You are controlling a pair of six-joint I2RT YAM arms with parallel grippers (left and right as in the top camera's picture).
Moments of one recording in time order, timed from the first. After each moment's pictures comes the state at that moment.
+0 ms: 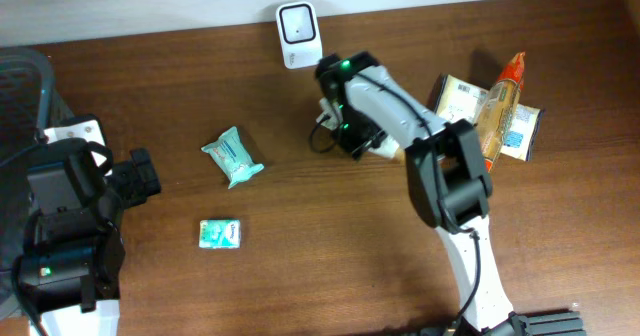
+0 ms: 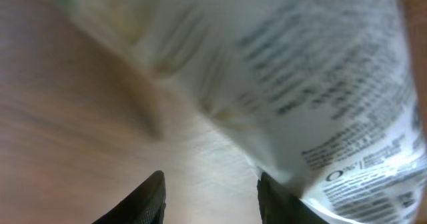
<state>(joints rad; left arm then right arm) 0.10 1.04 1.17 -0.81 -0.20 -0.02 0.37 2.38 1.99 -1.33 0.09 -0.16</state>
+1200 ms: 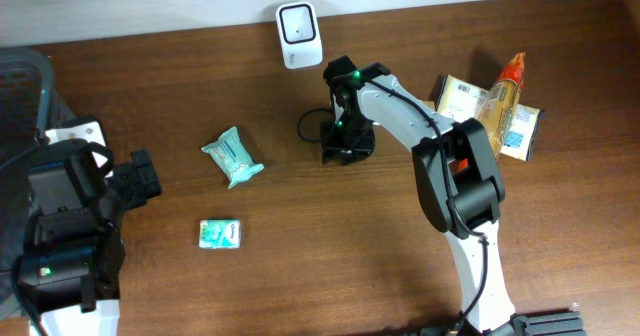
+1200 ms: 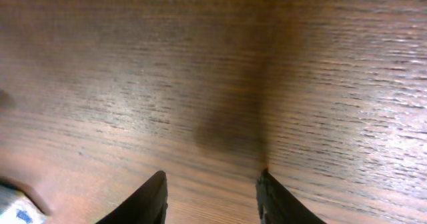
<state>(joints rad) 0.10 1.04 1.17 -0.83 -0.20 -0.02 0.37 2.31 1.81 -1.09 -0.35 0.39</state>
